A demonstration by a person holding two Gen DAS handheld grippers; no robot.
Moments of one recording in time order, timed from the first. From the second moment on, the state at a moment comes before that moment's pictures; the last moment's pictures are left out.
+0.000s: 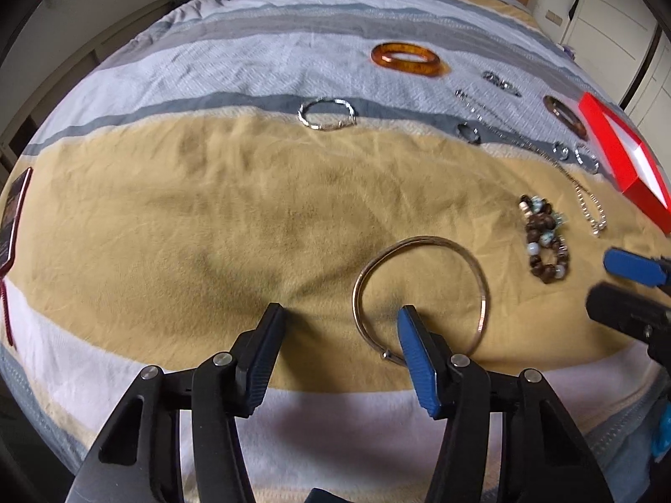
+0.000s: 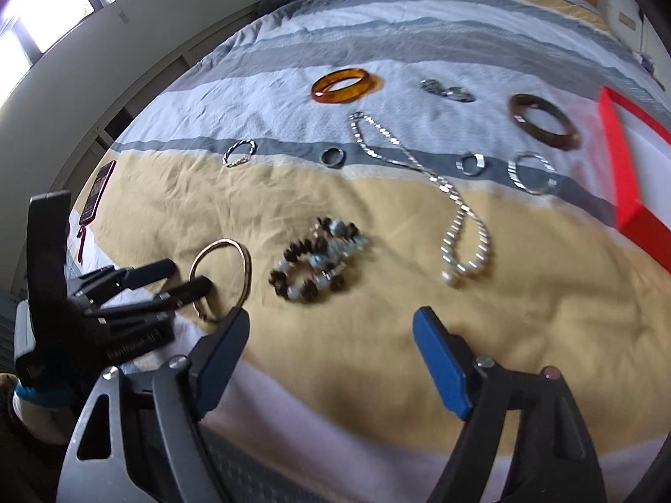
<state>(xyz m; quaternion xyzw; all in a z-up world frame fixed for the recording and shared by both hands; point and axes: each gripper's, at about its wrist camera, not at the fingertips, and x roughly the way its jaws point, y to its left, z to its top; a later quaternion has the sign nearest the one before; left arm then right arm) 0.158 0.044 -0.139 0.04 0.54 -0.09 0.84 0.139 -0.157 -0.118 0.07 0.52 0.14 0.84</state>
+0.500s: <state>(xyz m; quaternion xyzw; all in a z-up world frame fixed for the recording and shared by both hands) 0.164 0.047 -0.144 0.06 0.52 -0.10 0.85 0.184 -0.148 -0.144 0.06 0.54 0.15 0.83</state>
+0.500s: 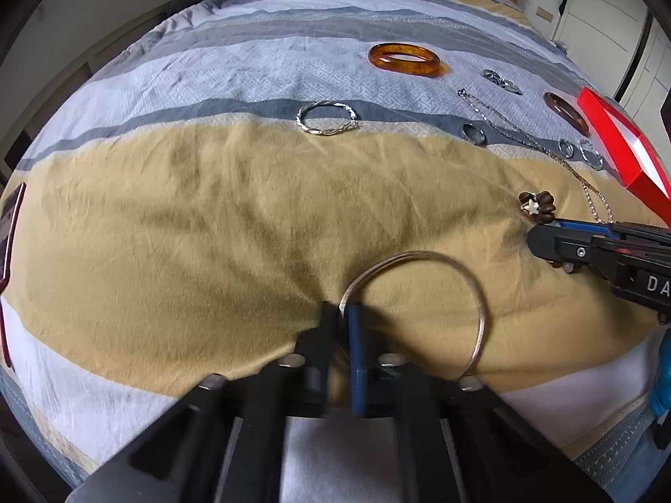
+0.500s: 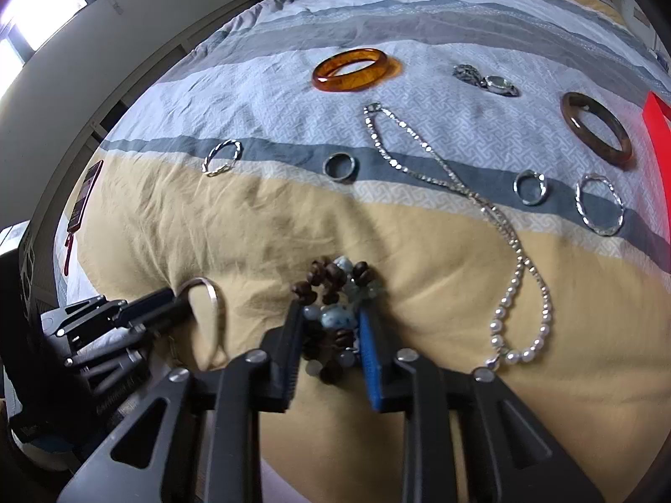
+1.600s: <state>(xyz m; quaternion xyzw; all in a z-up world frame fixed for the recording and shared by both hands) 0.135 -0.096 -0.010 0.10 0.42 -0.18 0.88 0.084 -0.344 -0.011 0.12 0.41 0.05 0.90</state>
